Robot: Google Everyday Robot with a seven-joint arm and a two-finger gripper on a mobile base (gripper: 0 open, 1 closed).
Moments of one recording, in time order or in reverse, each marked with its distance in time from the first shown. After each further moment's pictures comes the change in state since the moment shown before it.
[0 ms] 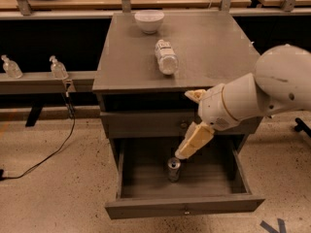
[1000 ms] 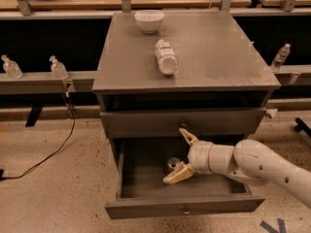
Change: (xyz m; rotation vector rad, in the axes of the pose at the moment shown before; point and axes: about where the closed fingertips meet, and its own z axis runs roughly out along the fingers) arm 0.114 0.003 0.162 0.158 -0.304 0.033
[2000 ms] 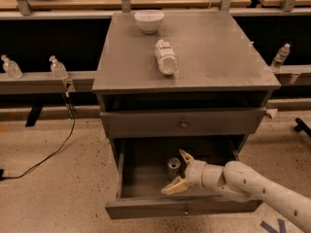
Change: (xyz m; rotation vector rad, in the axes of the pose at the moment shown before) arm 0.126 0.021 0.072 -0.016 -0.033 0.214
